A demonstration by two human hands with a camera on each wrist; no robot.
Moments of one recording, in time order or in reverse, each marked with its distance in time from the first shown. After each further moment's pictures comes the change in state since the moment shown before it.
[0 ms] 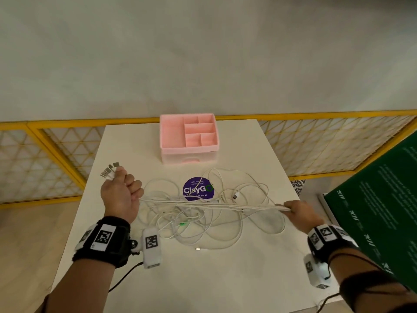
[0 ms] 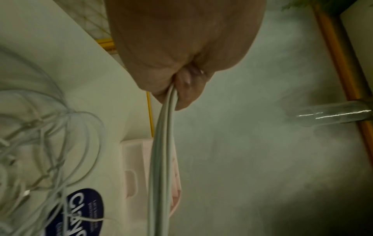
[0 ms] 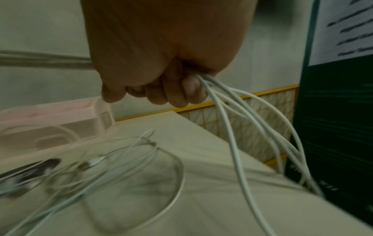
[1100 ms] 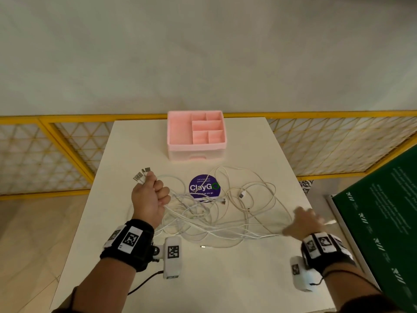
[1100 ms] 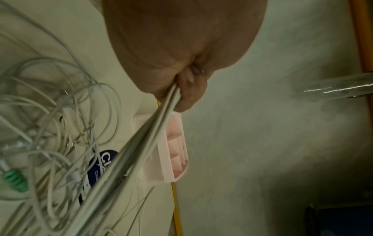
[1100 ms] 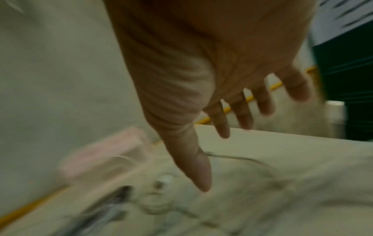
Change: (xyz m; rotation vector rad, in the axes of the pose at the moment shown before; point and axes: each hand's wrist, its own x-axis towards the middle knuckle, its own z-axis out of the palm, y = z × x) left_hand -0.021 -0.034 0.017 0.011 -0.005 -0.126; right_hand -0.007 -0.027 0.022 -0.191 -0.162 0.421
